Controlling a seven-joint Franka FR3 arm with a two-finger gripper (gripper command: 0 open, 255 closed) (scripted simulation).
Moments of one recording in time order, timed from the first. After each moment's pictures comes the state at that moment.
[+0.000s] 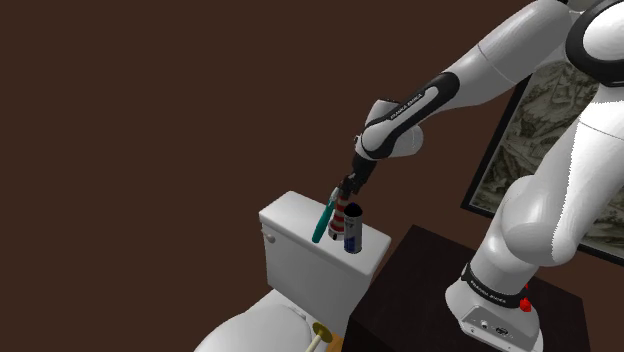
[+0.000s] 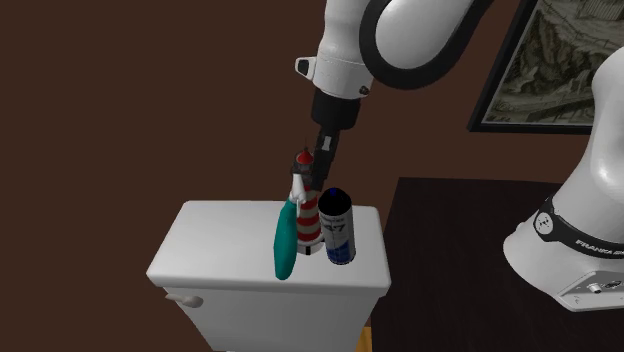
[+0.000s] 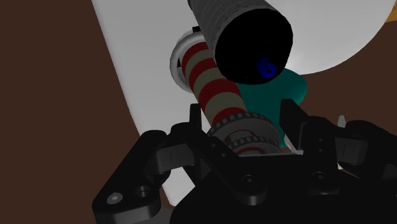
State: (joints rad) arm 0.04 -0.14 -0.17 -2.67 0.25 2.67 -0.30
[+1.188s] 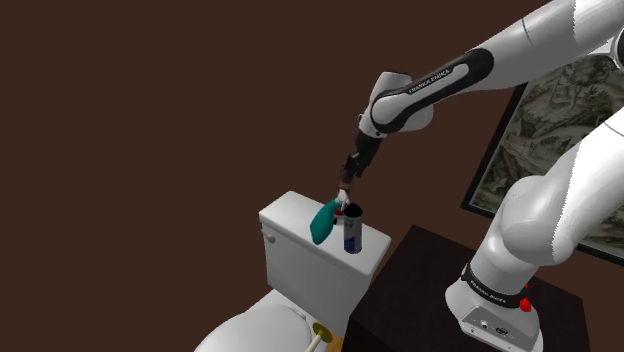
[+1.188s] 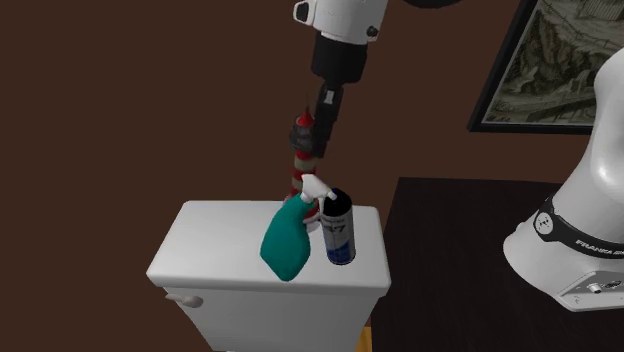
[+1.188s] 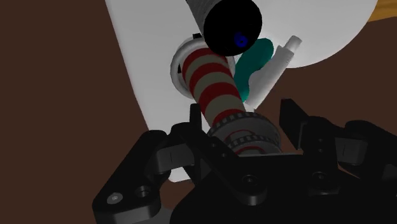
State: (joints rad) arm 0.00 -0.31 -0.15 -2.60 0.15 2.44 -0.20
